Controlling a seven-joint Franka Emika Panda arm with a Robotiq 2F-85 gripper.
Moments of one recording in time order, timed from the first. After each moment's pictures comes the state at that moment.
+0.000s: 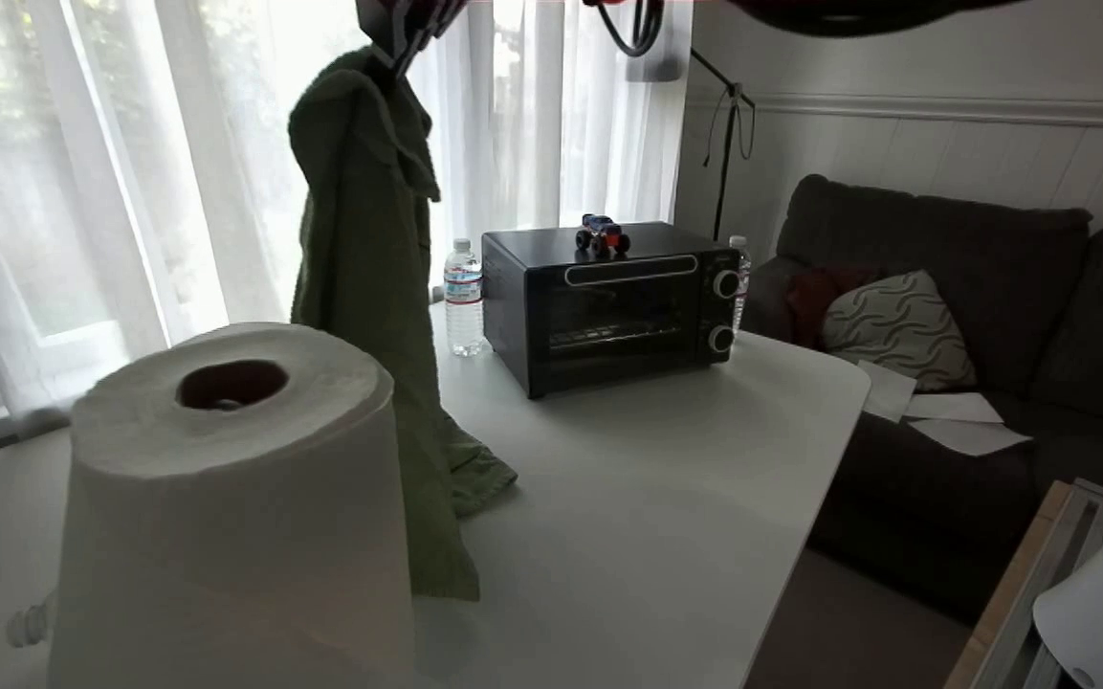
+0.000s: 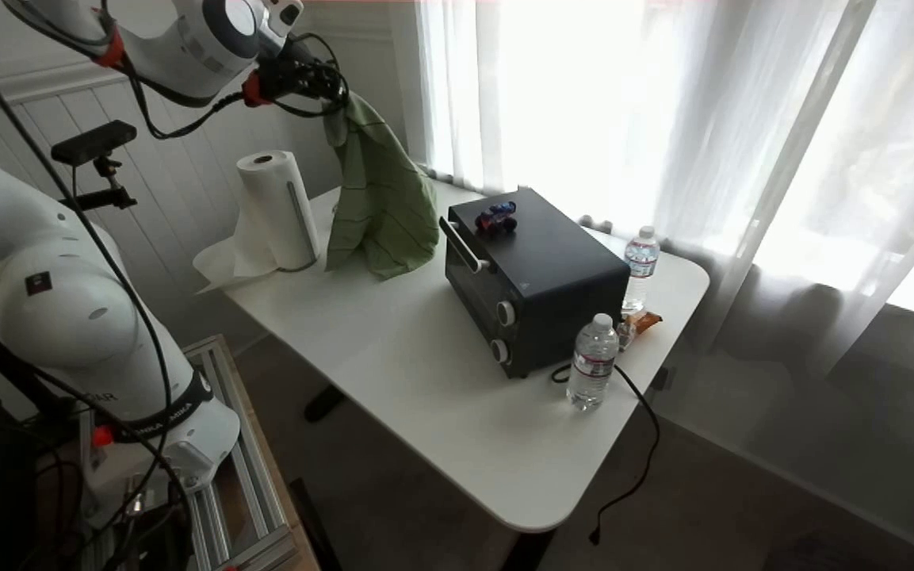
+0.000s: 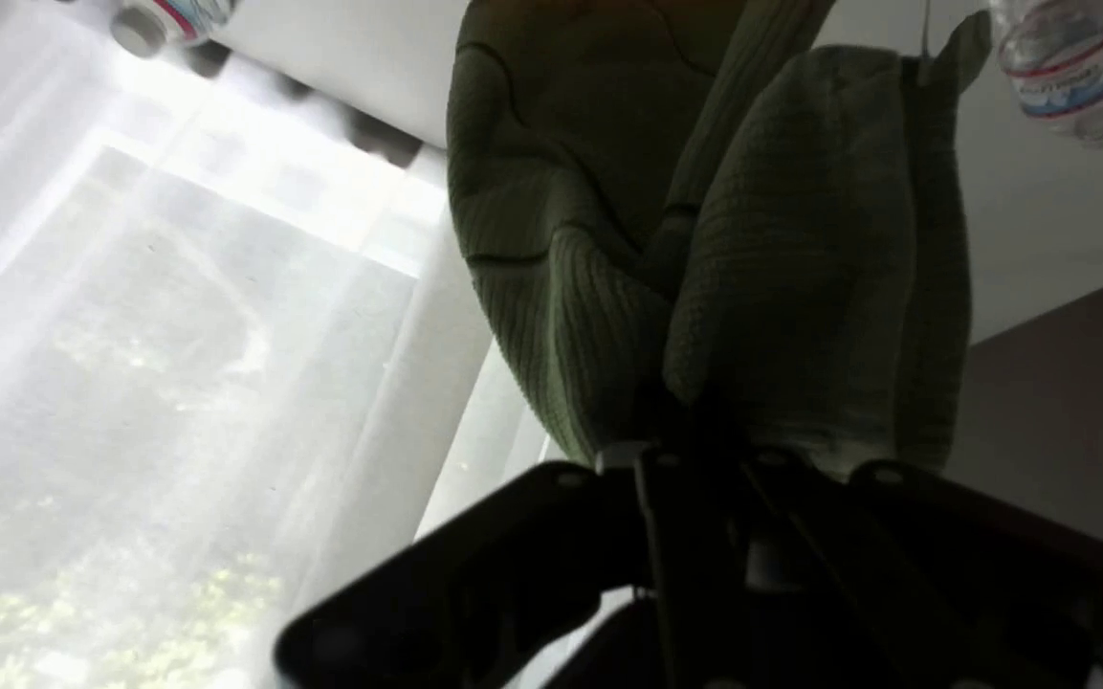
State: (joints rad) arm 0.07 -0.35 0.53 -2.44 -0.42 2.86 0.32
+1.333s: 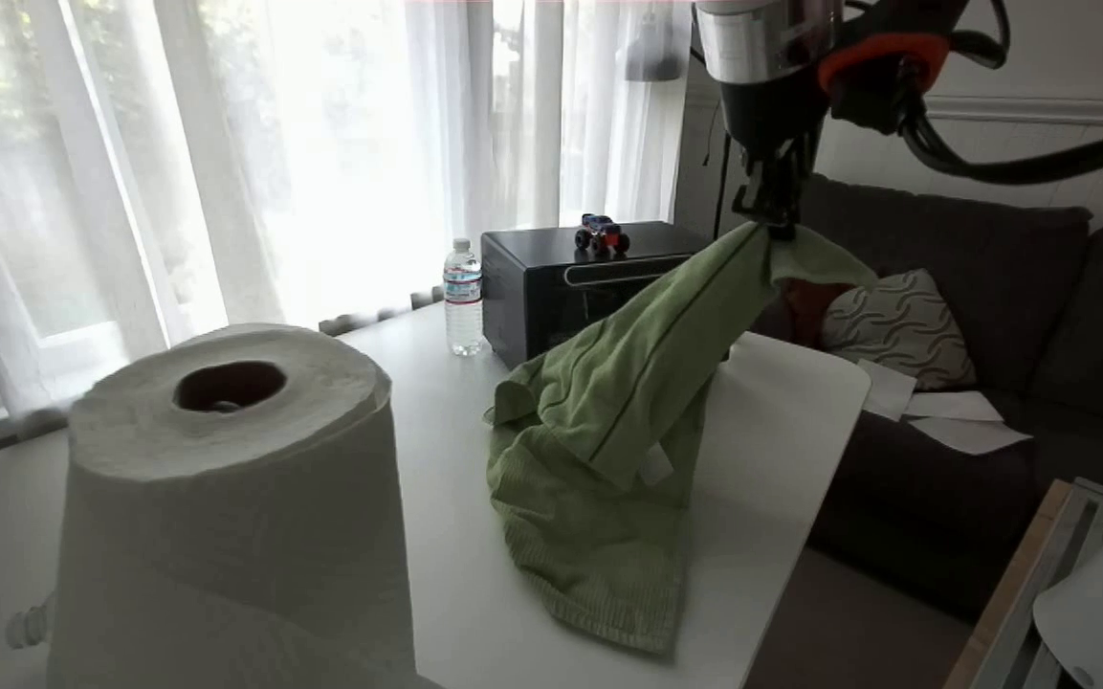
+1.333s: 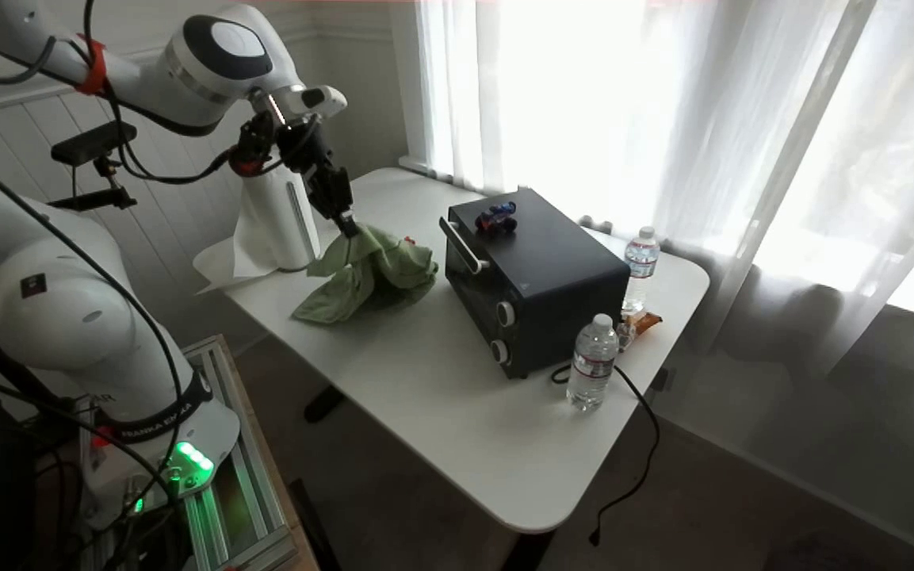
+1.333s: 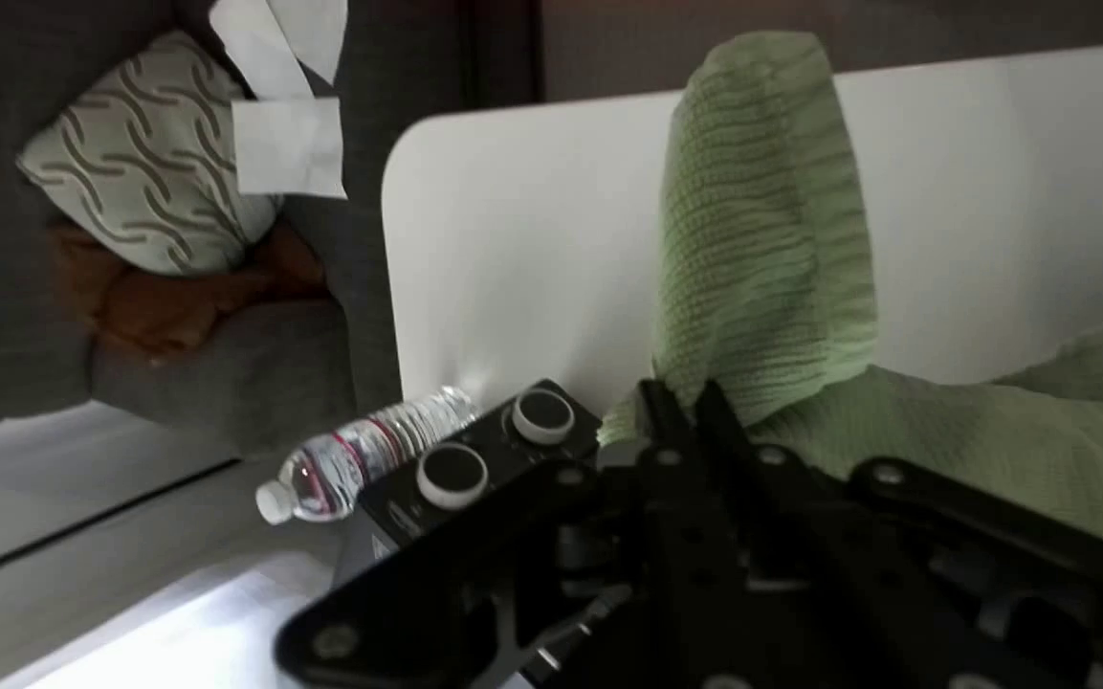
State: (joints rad) arm 0.03 -0.56 0.39 -2.68 -0.47 1.96 0.43
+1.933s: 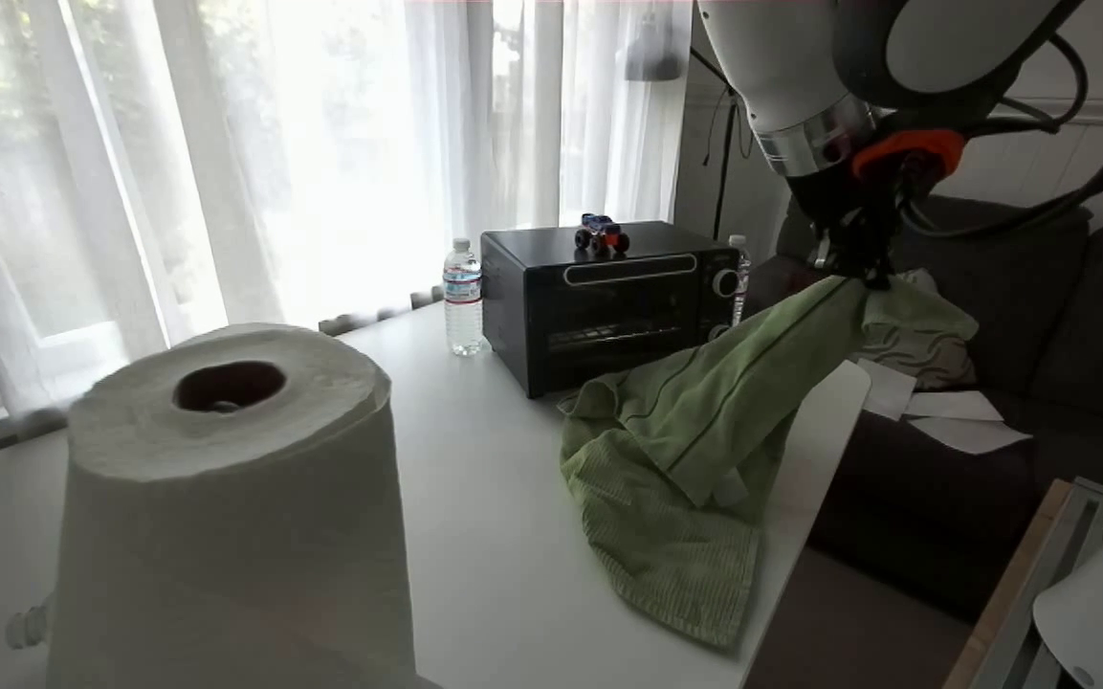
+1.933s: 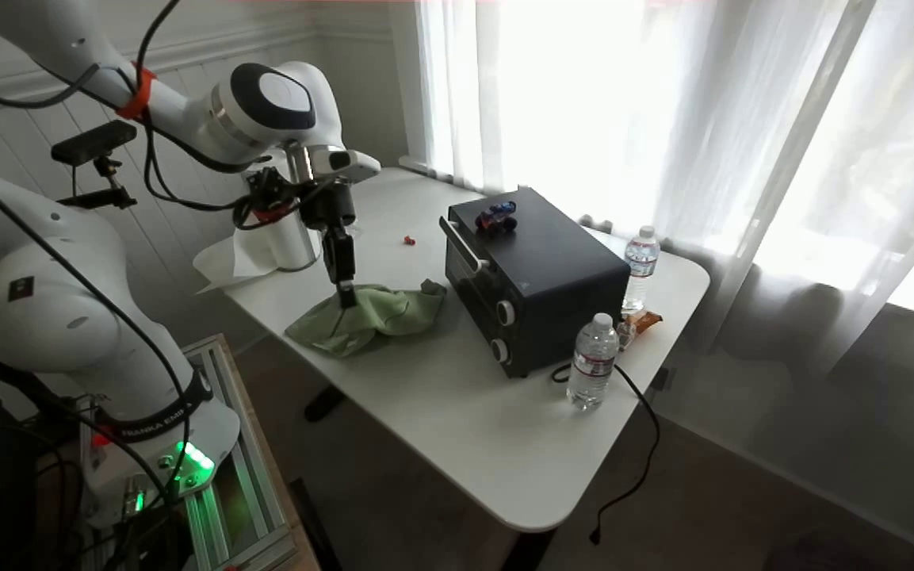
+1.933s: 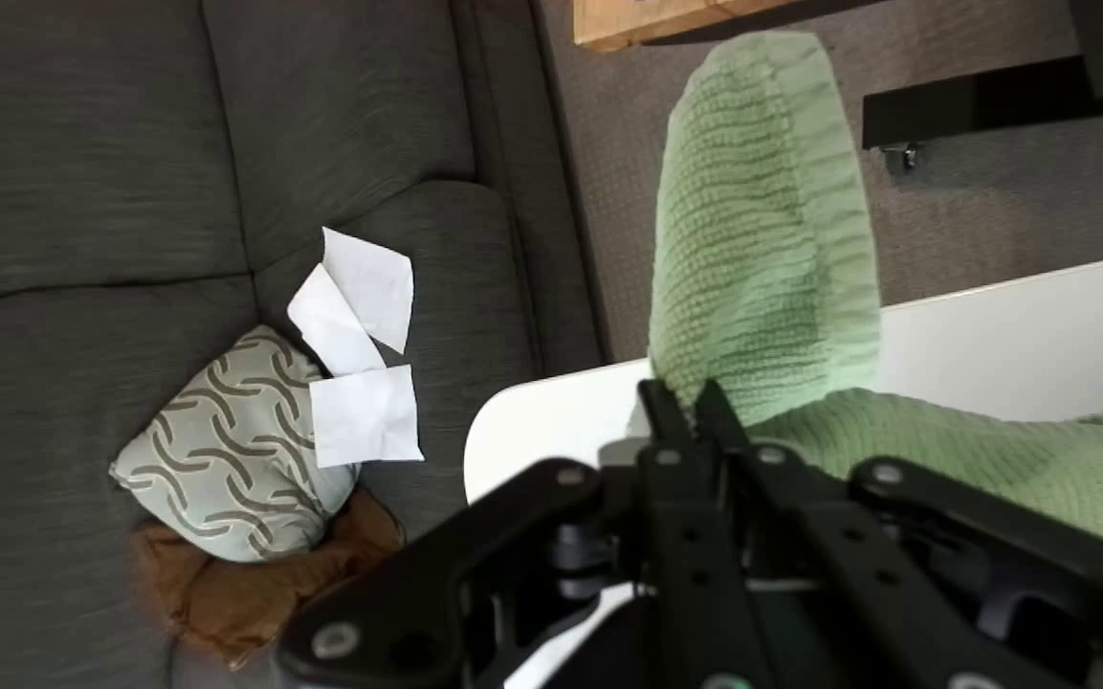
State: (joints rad) arm -0.06 -0.45 0.26 -2.76 -0.56 1.89 0.58
